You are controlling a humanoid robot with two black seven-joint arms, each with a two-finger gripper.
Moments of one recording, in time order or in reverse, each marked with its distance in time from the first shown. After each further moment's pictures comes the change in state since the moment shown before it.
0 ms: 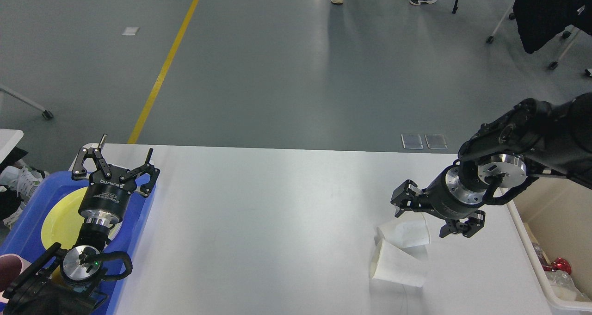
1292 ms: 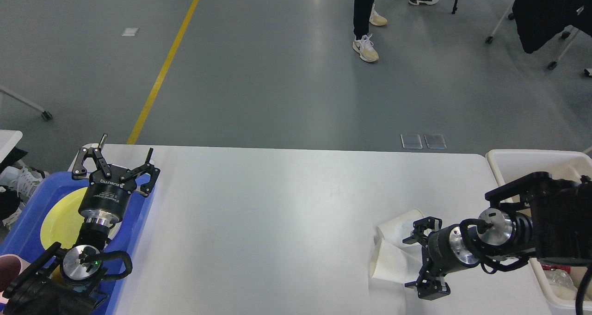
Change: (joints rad) left arm 0.000 0.000 0.000 0.000 0.000 0.000 0.000; right arm -0.462 -0.196 0.285 -0.102 0.809 -0.210 -0.081
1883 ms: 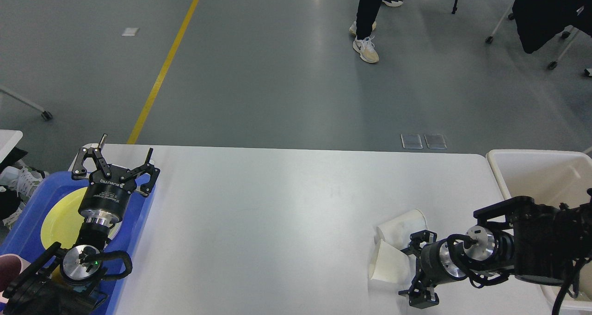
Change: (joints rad) left arm 0.000 0.000 0.000 0.000 0.000 0.000 0.000; right arm -0.191 0.041 0.114 -0.170 -0.011 -0.043 -0.003
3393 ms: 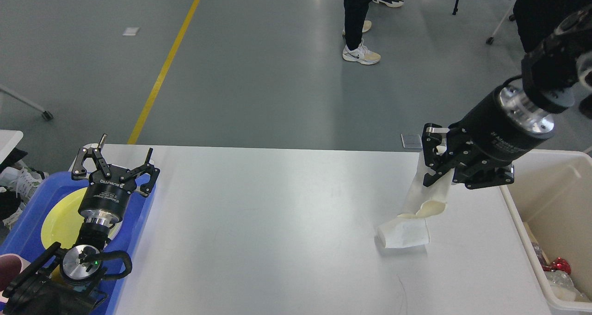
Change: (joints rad) left arm 0.000 0.000 0.000 0.000 0.000 0.000 0.000; right arm 1.339 0.059 -0.518 0.513 -0.795 0.649 -0.013
